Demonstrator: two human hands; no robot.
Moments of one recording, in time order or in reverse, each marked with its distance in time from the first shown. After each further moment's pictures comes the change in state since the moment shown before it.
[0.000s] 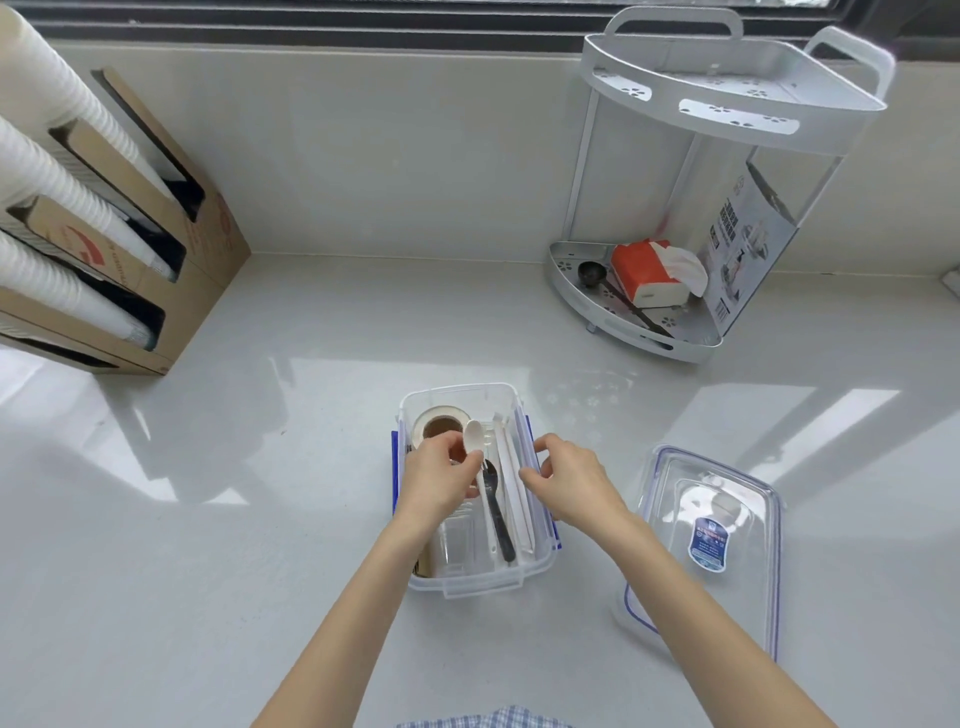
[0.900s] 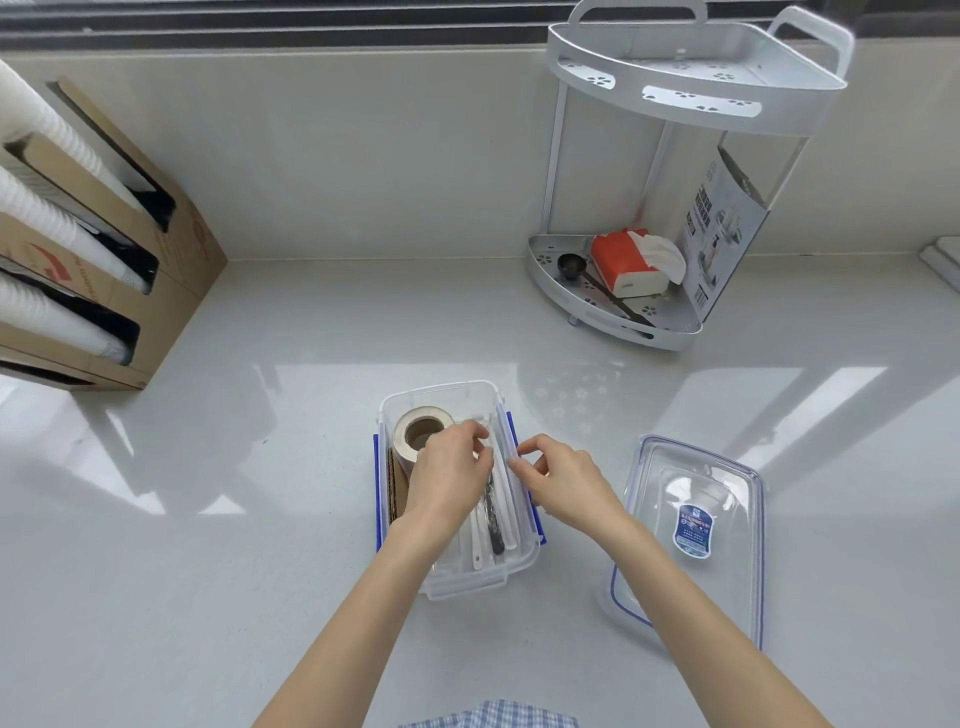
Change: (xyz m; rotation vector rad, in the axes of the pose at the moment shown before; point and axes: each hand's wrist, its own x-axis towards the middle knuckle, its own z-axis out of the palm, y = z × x) left_hand -0.001 0.021 0.021 0.417 -0.001 0.194; right_hand -0.001 0.017 -0.001 0.133 0.028 -0.010
